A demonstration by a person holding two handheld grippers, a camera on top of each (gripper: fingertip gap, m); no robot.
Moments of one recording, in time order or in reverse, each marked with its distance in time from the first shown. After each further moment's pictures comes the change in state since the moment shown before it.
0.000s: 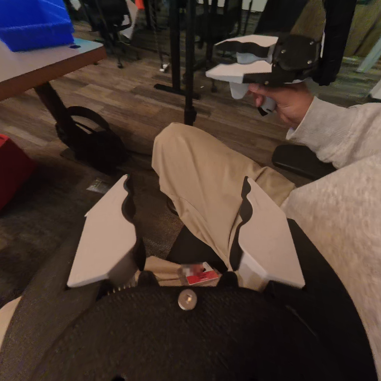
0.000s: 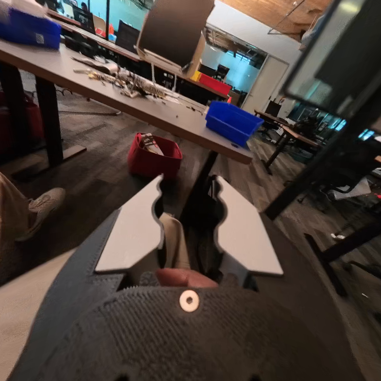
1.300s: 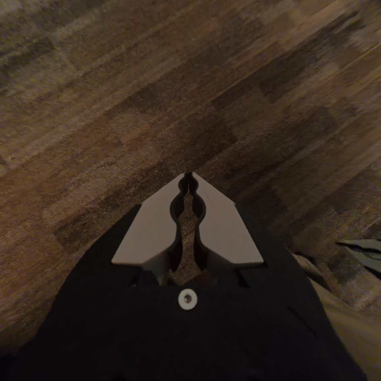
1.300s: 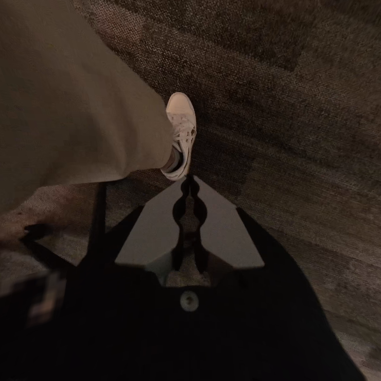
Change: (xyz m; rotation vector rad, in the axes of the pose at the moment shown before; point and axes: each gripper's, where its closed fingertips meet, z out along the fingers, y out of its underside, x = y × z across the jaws) left arm 0.517 -0.091 0.596 -0.536 0.856 0.634; right arm 0.027 0.420 -0.512 -1.126 0.955 1.142
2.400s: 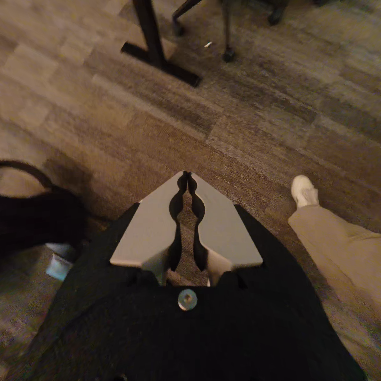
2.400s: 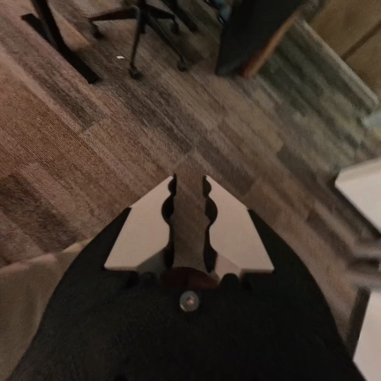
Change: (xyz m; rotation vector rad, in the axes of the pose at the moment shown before) left arm -0.510 -0.047 -0.182 0.044 -0.780 -0.851; right arm 0.130 -0.921 -0.058 0.508 0.034 -0.547
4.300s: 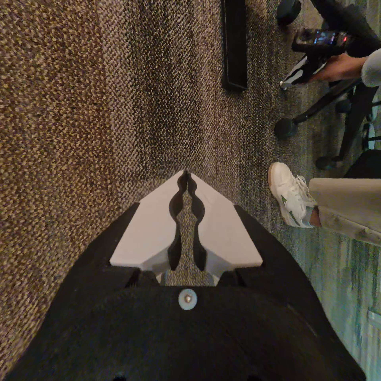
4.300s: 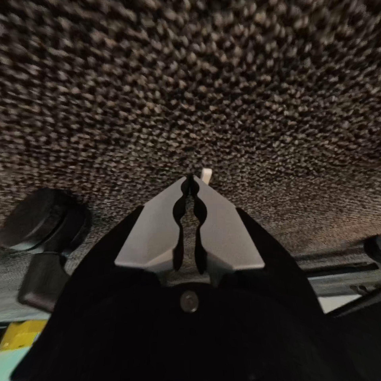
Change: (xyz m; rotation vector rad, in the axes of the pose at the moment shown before) left arm 0.083 0.066 0.721 0.104 -0.071 -1.092; right arm -0.482 -0.195 1.319 -0.370 -0.642 -1.910
